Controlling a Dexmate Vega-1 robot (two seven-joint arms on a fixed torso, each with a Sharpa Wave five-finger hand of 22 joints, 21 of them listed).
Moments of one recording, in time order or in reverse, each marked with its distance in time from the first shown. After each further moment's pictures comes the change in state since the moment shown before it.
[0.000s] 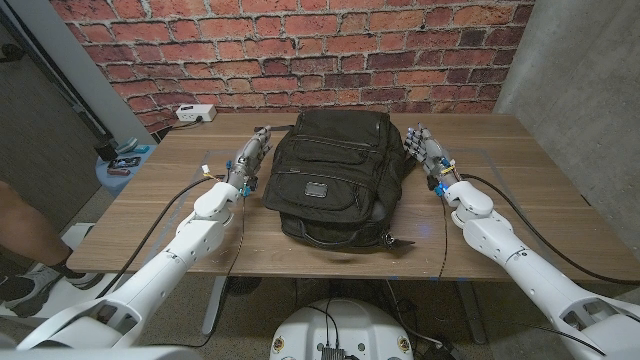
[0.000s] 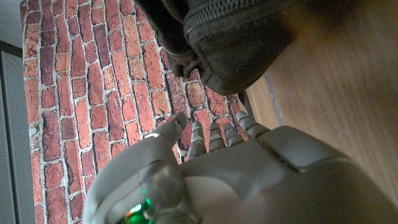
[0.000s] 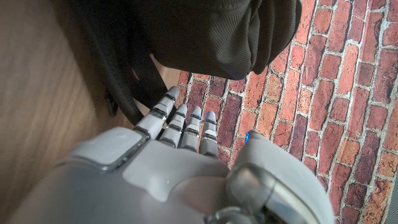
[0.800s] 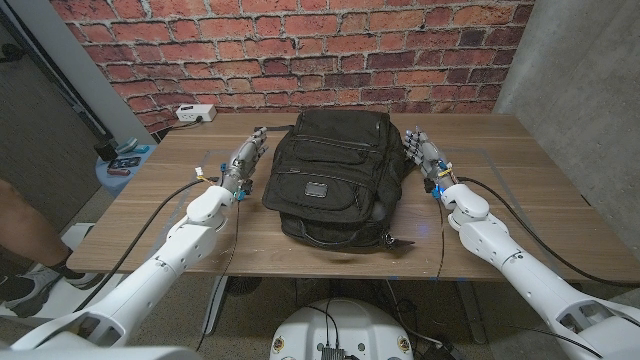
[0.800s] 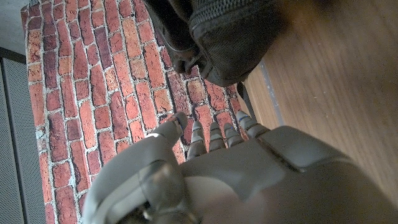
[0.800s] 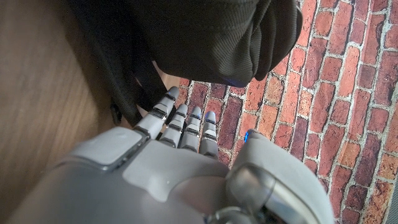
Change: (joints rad) left arm 0.065 0.056 -0.025 -0.091 0.008 0.012 0.032; left_hand 0.012 -0.012 0.004 -0.004 0.000 0.000 0.000 0.000 0.000 0.000 0.000 0.000 0.000 0.000 0.000 0.000 0.000 0.000 0.000 0.000 0.000; right arm -0.012 0.003 -0.009 -0.019 -0.015 0.003 -0.025; right_hand 0.003 0.000 0.013 -0.005 0.000 0.000 0.000 0.000 0.000 0.000 0.000 0.000 0.000 0.000 0.000 0.000 -0.008 0.000 0.000 0.000 0.005
